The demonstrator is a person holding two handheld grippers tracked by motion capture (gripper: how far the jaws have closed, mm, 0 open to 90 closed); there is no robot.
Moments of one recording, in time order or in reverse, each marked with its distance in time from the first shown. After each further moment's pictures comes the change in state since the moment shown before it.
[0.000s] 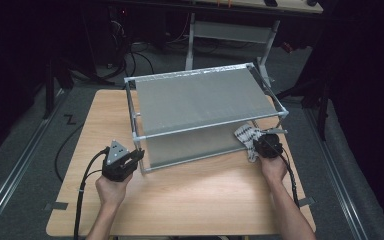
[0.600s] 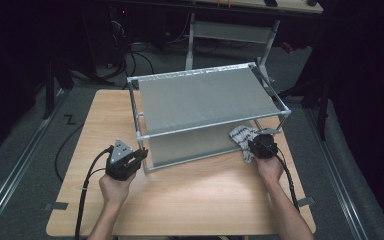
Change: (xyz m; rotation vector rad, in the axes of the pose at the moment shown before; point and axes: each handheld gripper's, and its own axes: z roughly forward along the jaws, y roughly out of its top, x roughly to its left) left arm -0.005 0.002 0.007 -0.004 -0.021 0.005; right arm 0.017 0.003 0.001 0.006 0.025 -0.050
